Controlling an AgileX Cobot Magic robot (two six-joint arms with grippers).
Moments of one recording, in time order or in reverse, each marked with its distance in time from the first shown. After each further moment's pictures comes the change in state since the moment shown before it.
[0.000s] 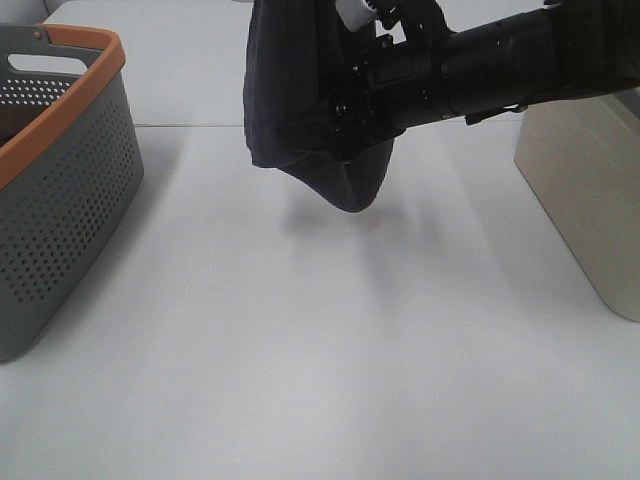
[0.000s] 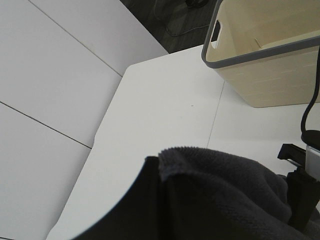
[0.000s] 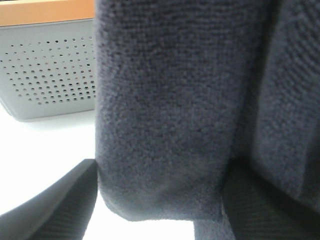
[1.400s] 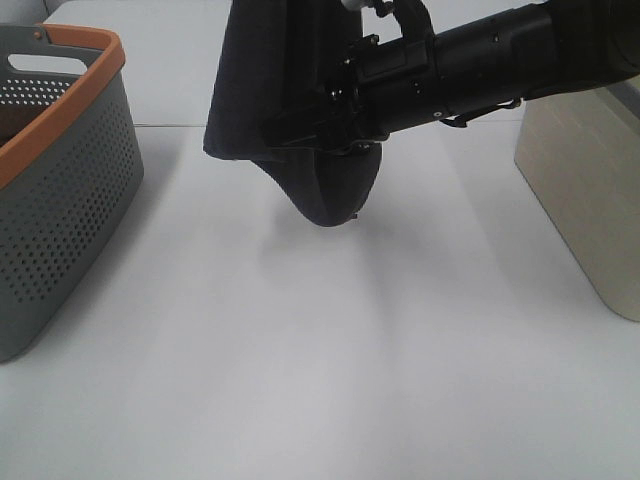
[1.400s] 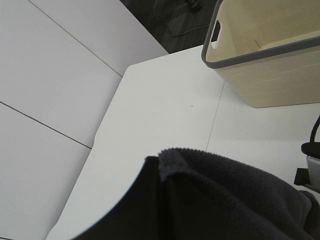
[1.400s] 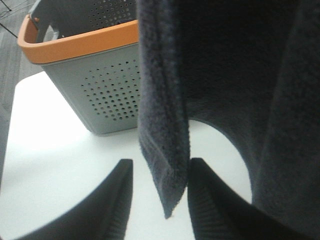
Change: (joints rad) left arm 0.000 0.000 0.000 0.000 0.001 0.000; right arm 0.000 0.025 -0.039 -0.071 0.200 0.214
